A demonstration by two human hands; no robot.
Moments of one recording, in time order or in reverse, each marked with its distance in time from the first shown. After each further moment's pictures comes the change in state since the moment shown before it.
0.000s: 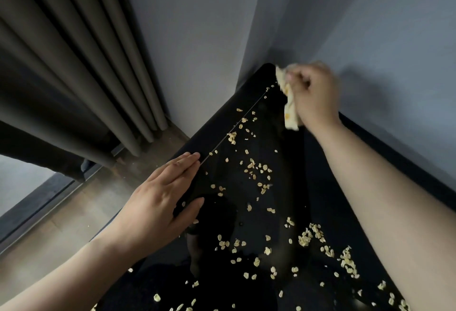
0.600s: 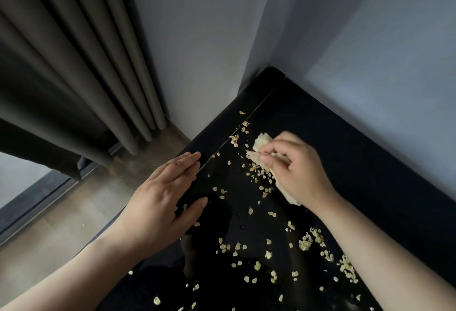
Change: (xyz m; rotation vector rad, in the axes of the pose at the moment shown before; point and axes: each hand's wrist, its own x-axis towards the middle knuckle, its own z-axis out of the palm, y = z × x) left_hand 0.003 0.003 0.000 -0.045 0.020 -0.044; right_hand -0.110 -0.014 -0.014 0.057 -0.408 -0.122
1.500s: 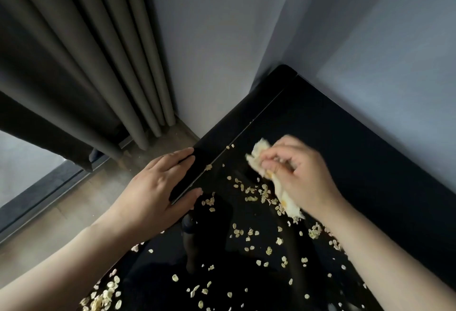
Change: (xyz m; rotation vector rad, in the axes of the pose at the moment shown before) left_hand -0.023 -0.021 -0.019 0.041 -0.047 -0.075; right_hand -0.019 -0.046 0.002 0.172 -0.121 0.059
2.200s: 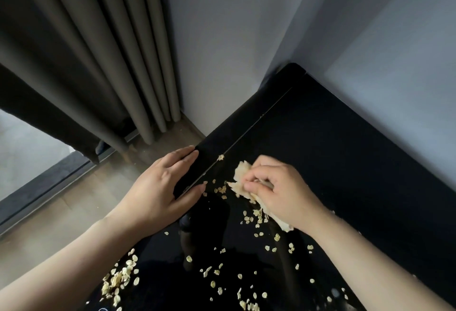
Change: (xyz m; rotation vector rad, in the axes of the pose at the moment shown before) left_hand -0.021 -0.004 -0.001 -0.119 0.019 -0.078; right_hand -0.020 -0.019 0.038 -0.095 -0.200 0.006
